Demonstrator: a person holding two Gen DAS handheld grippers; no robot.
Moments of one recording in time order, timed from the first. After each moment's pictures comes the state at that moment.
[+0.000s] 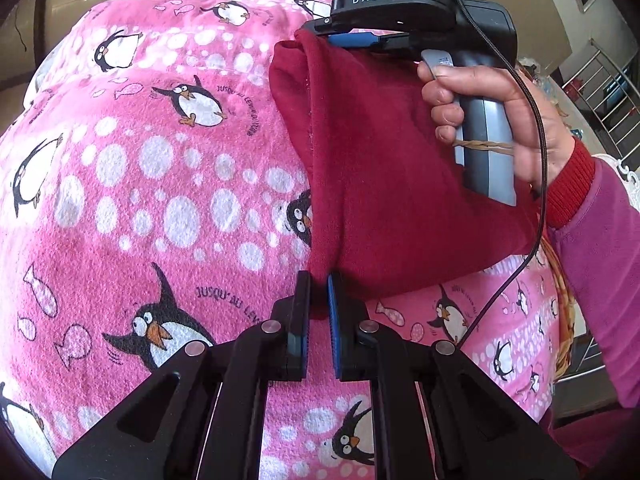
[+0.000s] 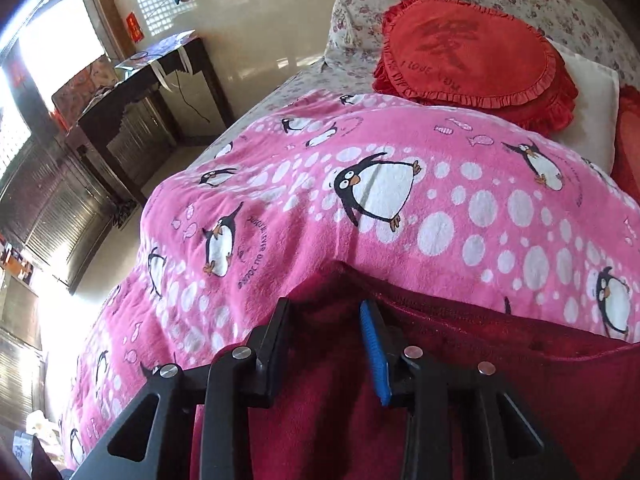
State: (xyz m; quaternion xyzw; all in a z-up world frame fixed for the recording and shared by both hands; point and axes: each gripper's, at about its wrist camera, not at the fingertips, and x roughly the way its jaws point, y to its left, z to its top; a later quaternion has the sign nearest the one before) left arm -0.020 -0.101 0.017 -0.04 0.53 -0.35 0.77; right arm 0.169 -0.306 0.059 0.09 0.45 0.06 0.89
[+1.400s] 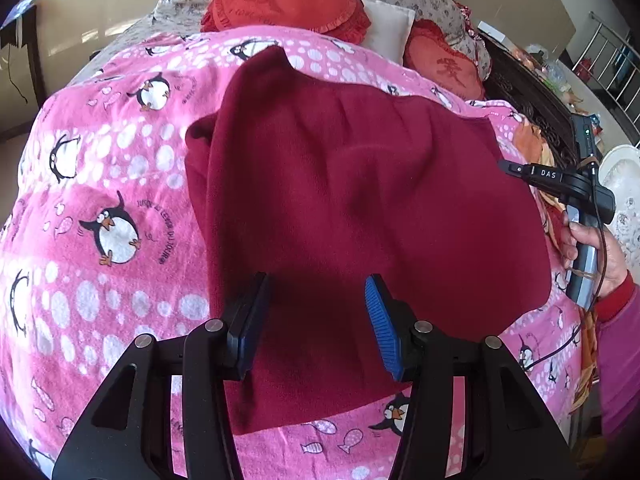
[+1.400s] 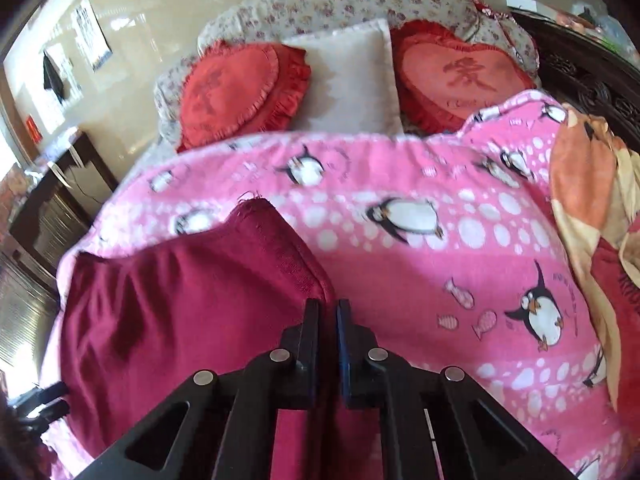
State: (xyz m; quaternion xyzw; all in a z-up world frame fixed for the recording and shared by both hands) left arm 0.018 -0.207 0.056 0.03 0.49 -0.32 0.81; right arm -0.034 -0.564 0.077 0.17 0.43 -0.14 0.88
